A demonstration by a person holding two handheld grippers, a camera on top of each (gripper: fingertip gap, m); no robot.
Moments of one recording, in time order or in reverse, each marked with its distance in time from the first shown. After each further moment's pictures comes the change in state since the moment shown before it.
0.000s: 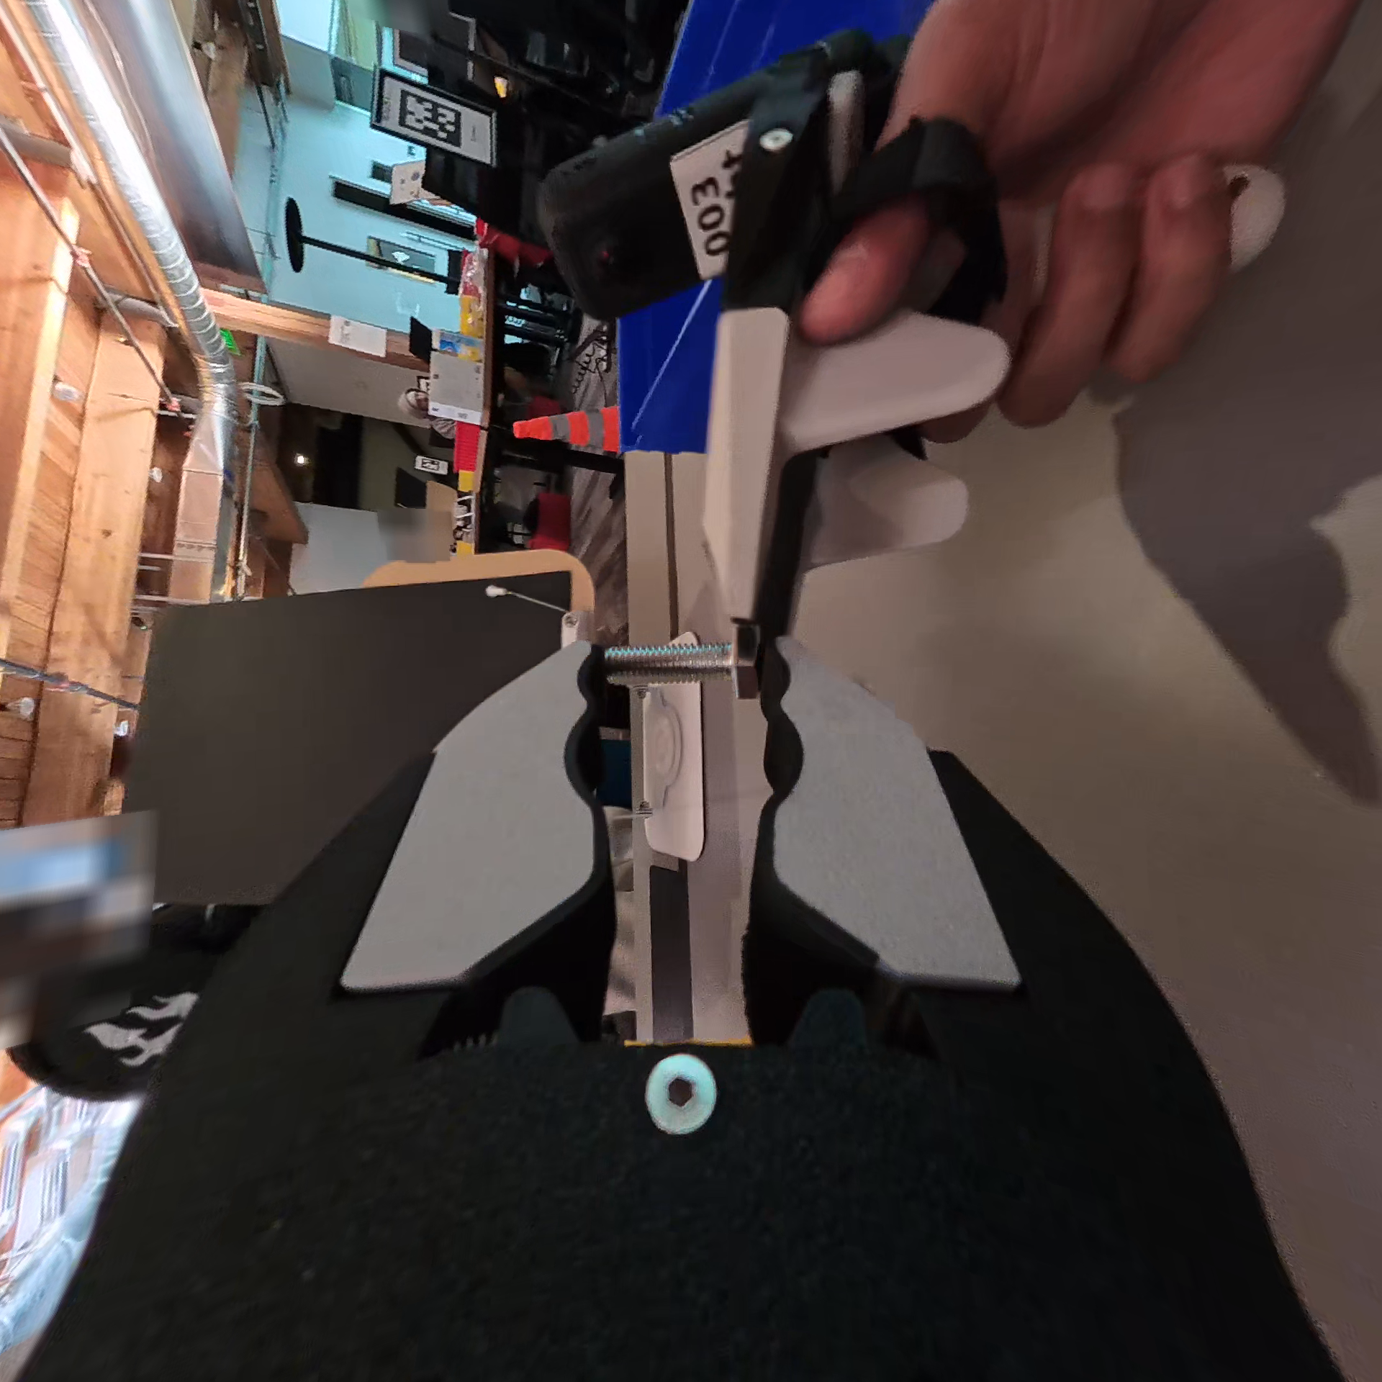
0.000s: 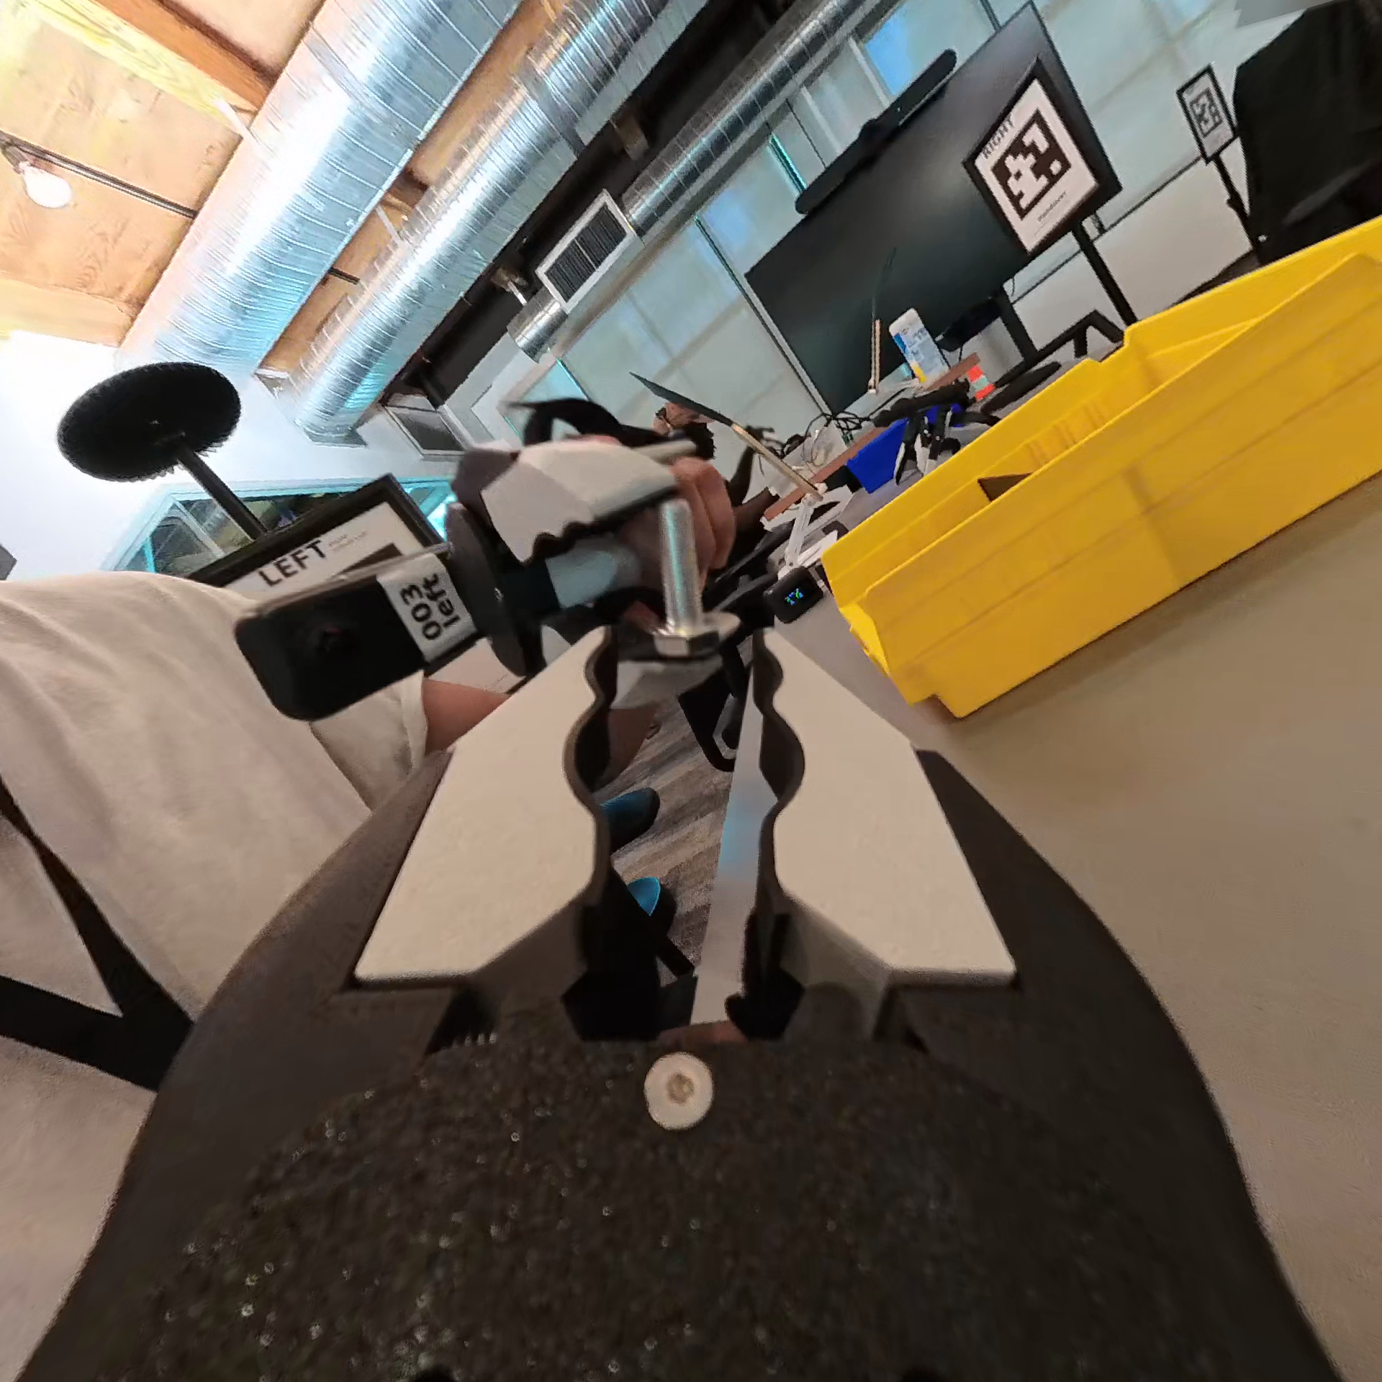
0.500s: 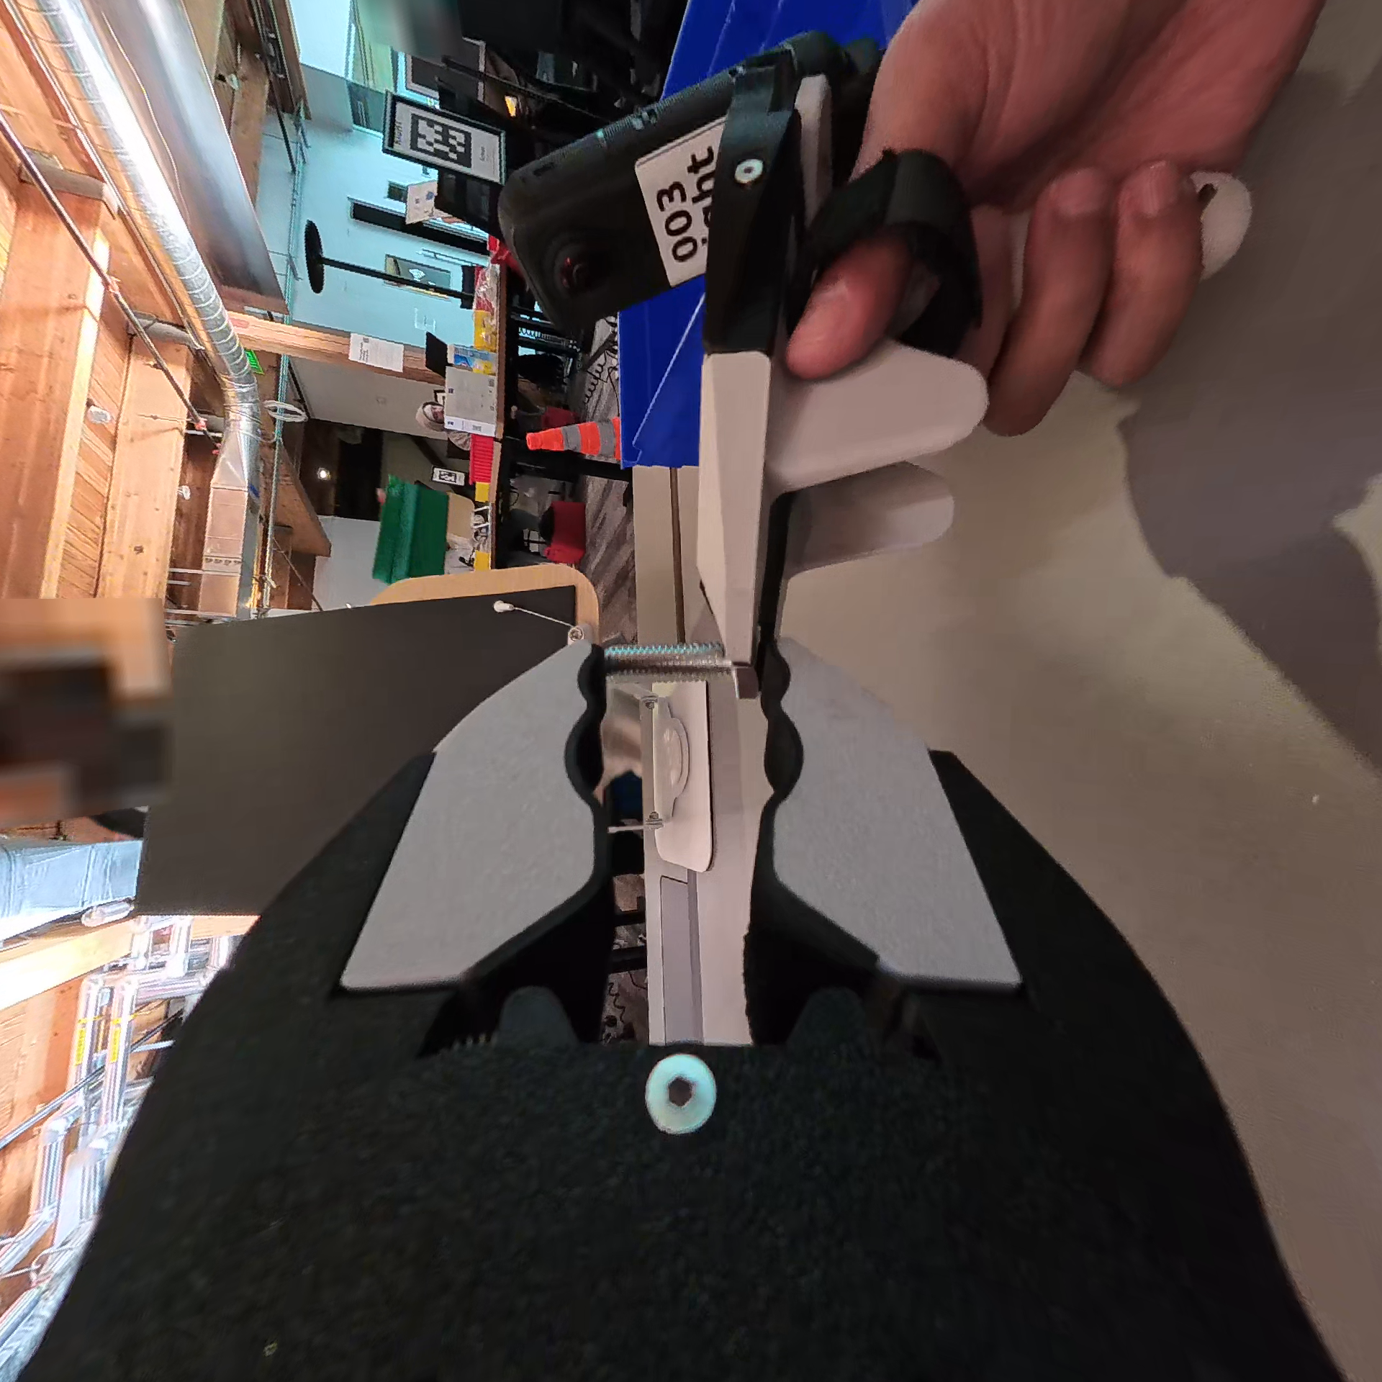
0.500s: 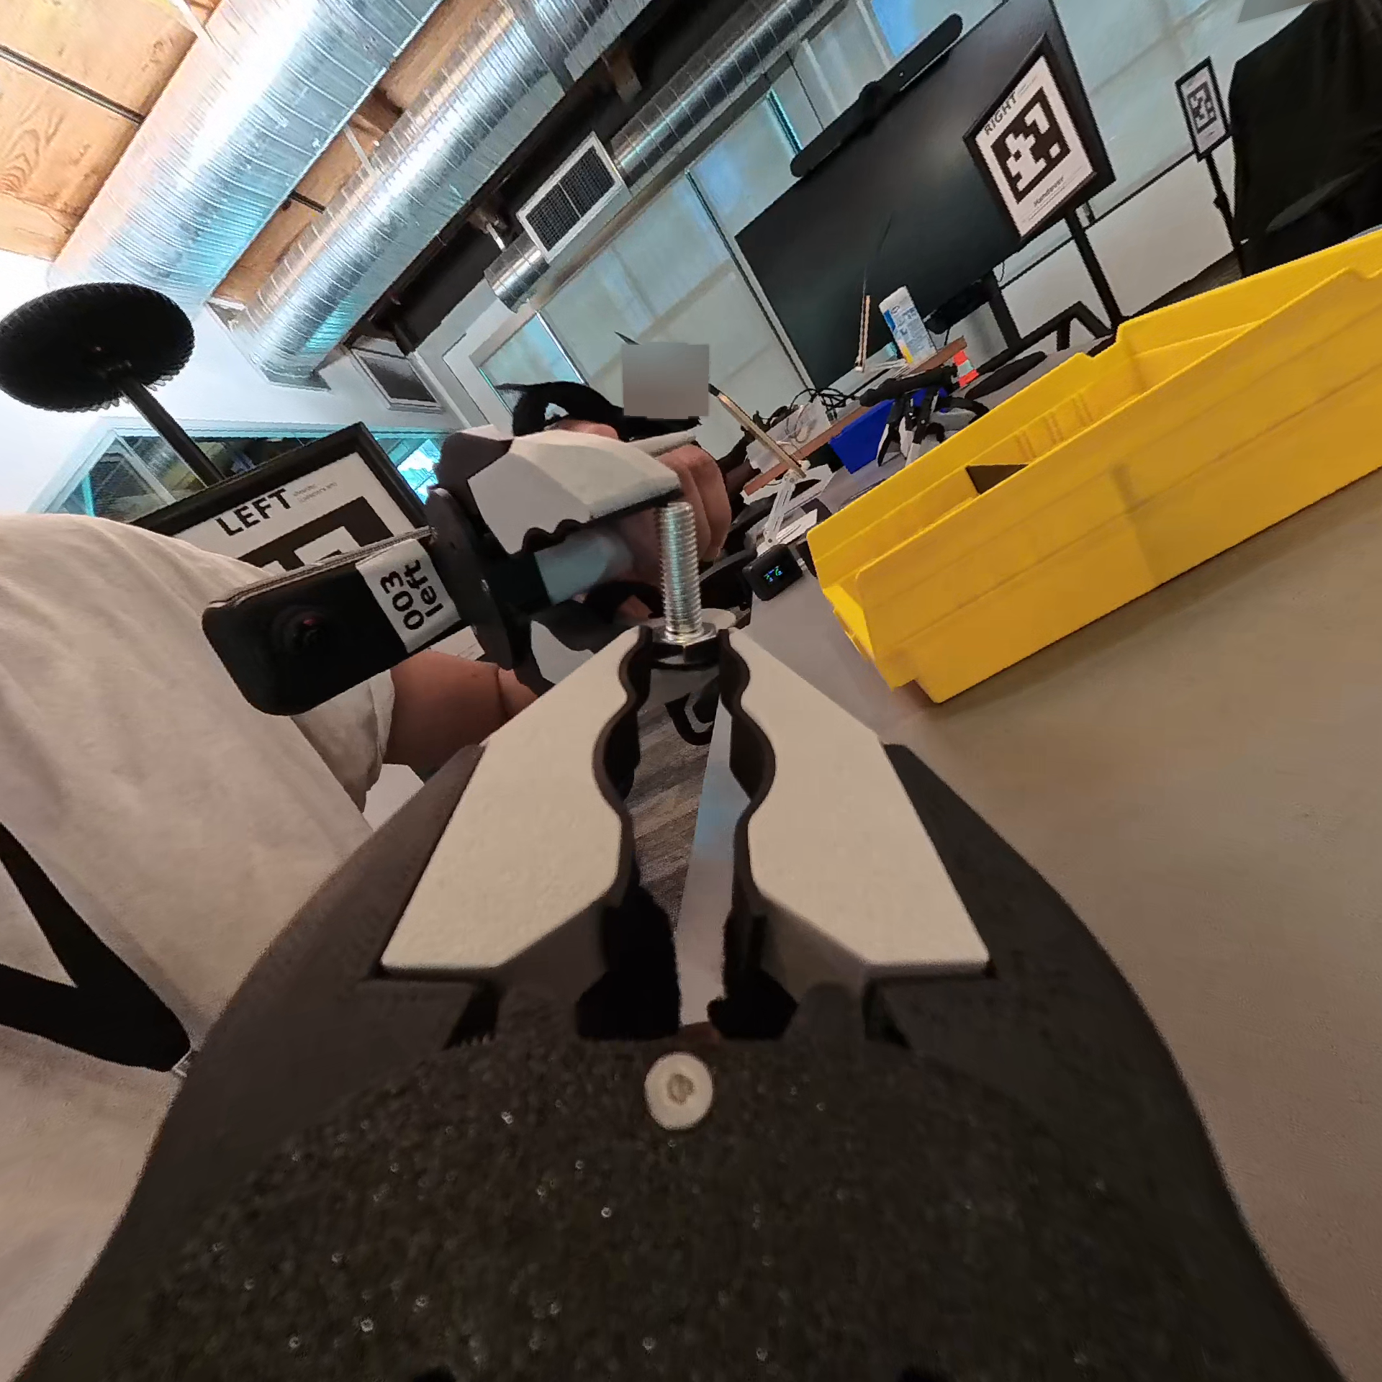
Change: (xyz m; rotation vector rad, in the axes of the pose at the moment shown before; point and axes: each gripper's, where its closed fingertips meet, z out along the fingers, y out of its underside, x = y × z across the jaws) left arm 0.005 -0.008 0.002 0.008 -0.023 0.023; right arm -0.001 0.006 -0.001 -0.048 0.023 -0.064
